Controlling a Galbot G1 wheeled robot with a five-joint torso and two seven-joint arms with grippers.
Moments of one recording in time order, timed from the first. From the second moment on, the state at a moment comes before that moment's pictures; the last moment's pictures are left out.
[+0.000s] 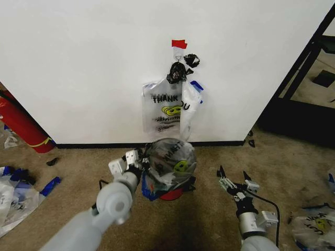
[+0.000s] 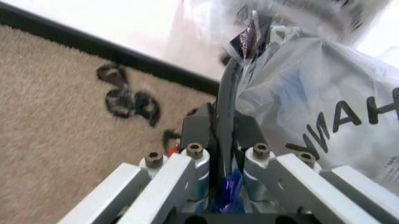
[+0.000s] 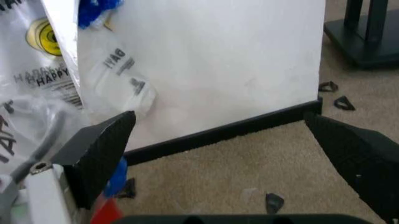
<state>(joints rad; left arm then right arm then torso) 1.09 -1.02 0.01 -2.06 -1.07 0.16 -0.69 -1.62 1.31 0.44 2.05 0.44 0.12 0.21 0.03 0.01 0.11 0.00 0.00</state>
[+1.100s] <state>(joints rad) 1.23 -1.20 0.02 -2.01 -0.84 0.11 -0.74 -1.62 1.30 0.44 2.08 0.42 0.09 0.22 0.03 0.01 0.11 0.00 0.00</state>
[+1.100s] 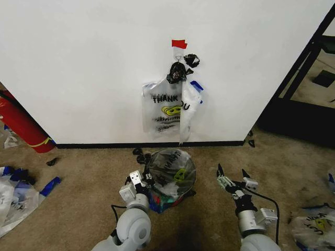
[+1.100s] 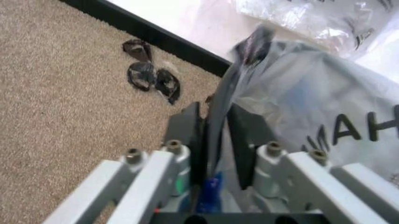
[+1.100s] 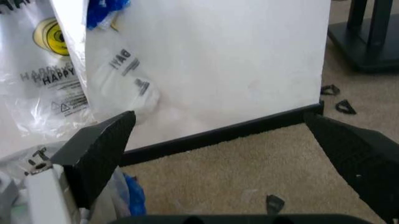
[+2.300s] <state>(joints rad) 1.25 -0.96 0.02 -2.23 -0.67 0.15 -0.56 -1.29 1.15 0.20 2.17 0.78 -0.58 0.50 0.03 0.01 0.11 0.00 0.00</state>
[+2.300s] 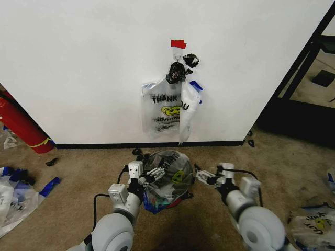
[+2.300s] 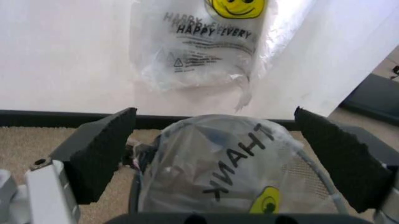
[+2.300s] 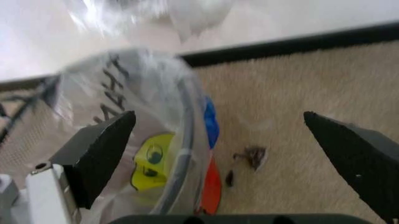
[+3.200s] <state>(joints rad) 1.25 -1.02 0.01 -2.20 -0.70 0.15 -0.58 -1.11 1.28 0.11 2.00 1.01 -0.69 0.74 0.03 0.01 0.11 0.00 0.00</state>
